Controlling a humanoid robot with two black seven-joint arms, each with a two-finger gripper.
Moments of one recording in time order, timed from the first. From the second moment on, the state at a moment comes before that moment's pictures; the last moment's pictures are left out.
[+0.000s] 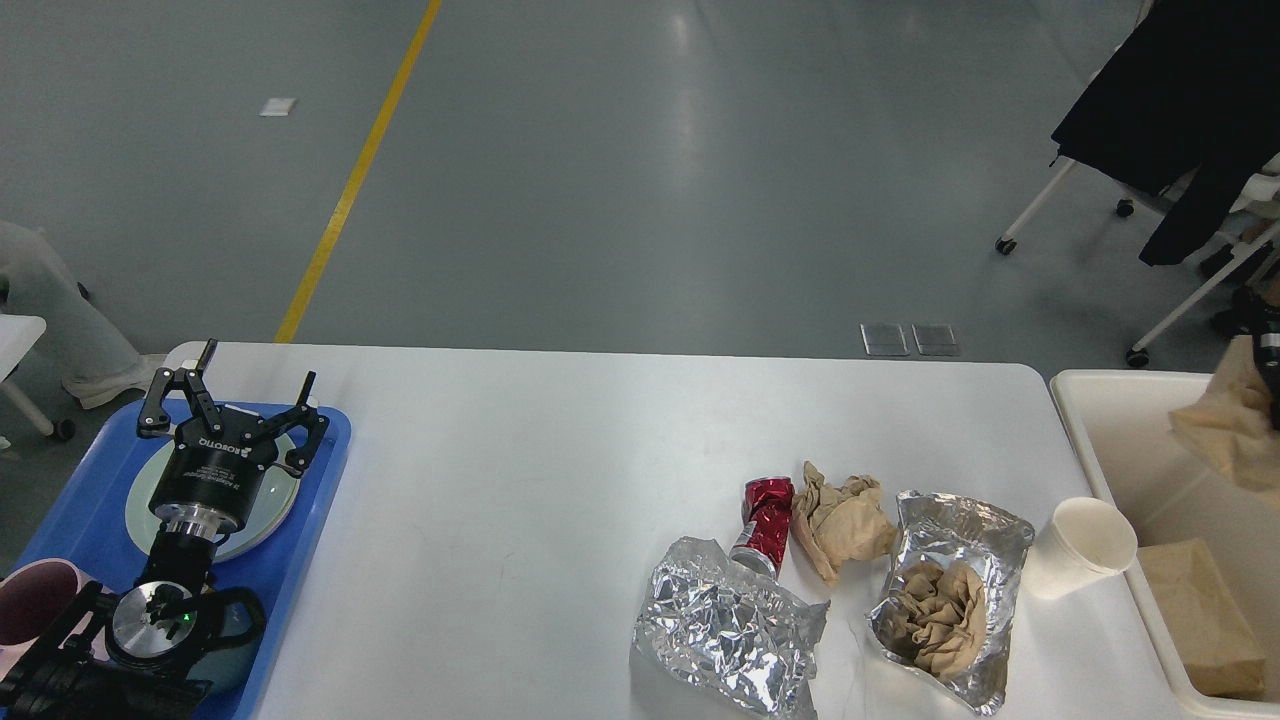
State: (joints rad) left arm -0.32 0.18 -1.46 -0.64 0.12 -0.68 -0.12; right arm 2.41 -0.65 -1.74 1.47 -0.29 0.62 -0.04
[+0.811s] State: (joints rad) left arm -0.32 0.18 -1.46 -0.64 0.12 -0.68 -0.12; right arm 0.90 -0.56 -0.98 0.32 -0.33 0.33 -0.03
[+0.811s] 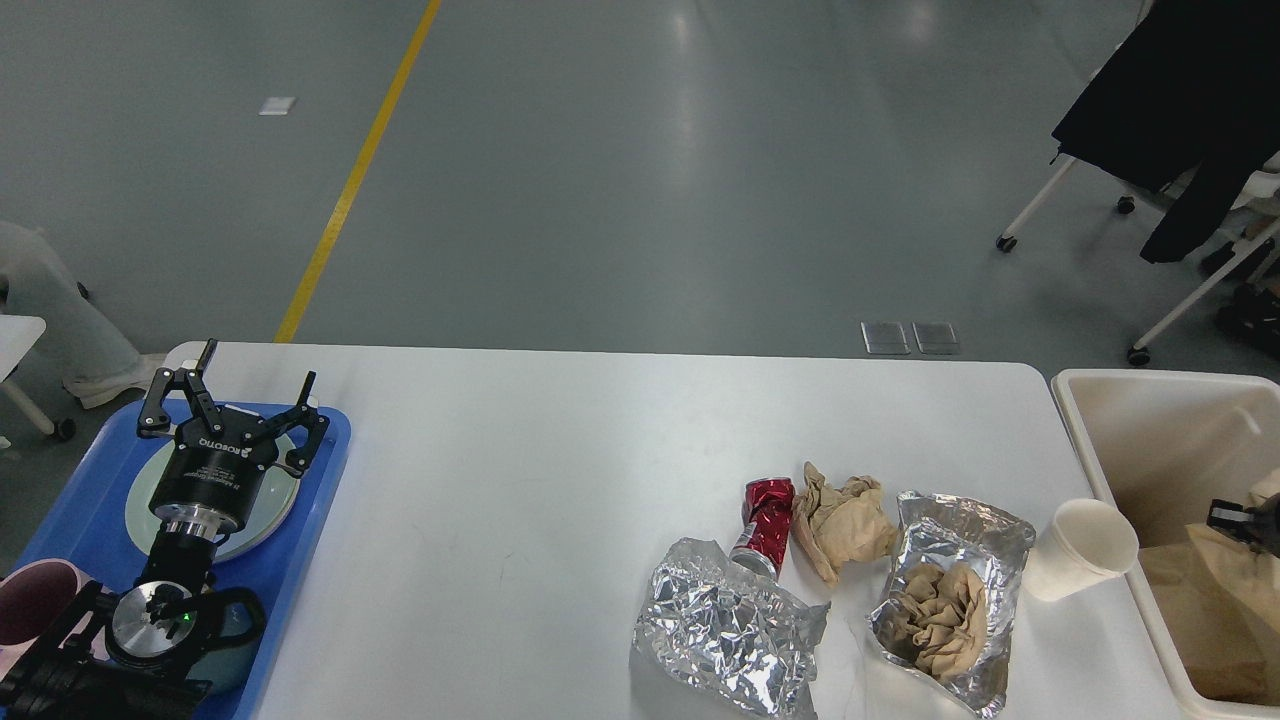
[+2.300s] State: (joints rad) left arm -0.32 0.18 -1.46 -0.64 0.12 -0.68 -0.12; right arm 0.61 -0.42 -0.80 0.13 -0.33 -0.04 -0.03
